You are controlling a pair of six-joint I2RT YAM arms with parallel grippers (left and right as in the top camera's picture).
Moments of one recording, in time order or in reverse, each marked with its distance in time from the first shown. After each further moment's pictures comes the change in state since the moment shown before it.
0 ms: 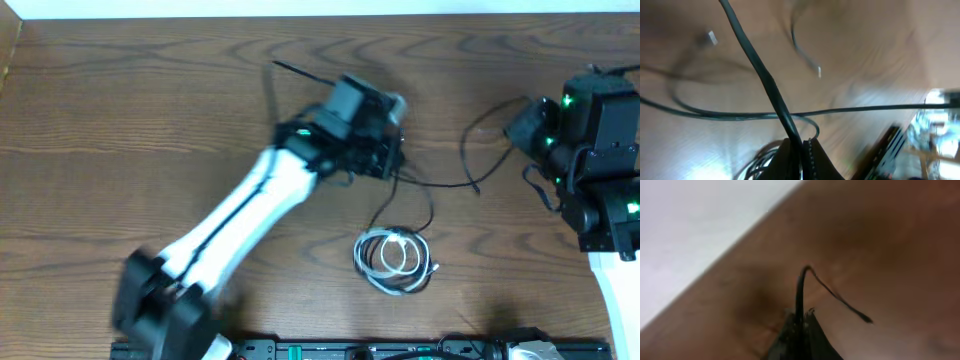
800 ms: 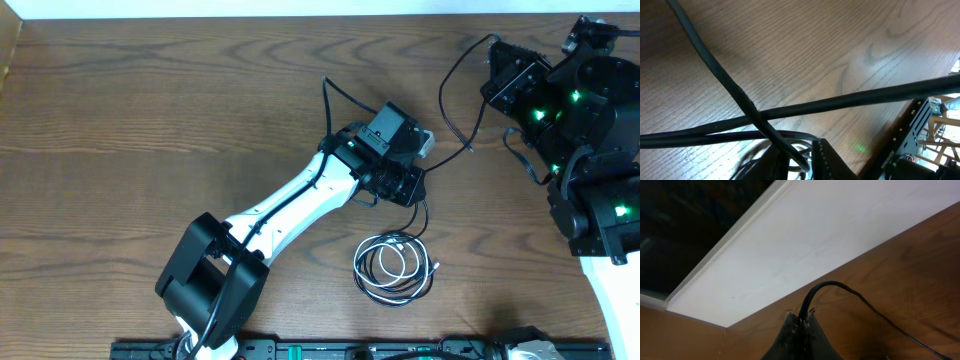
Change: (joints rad) left arm -0.136 0.195 0.003 0.003 -0.010 0.025; right arm 0.080 -0.002 -0.003 0.447 -0.212 -0.003
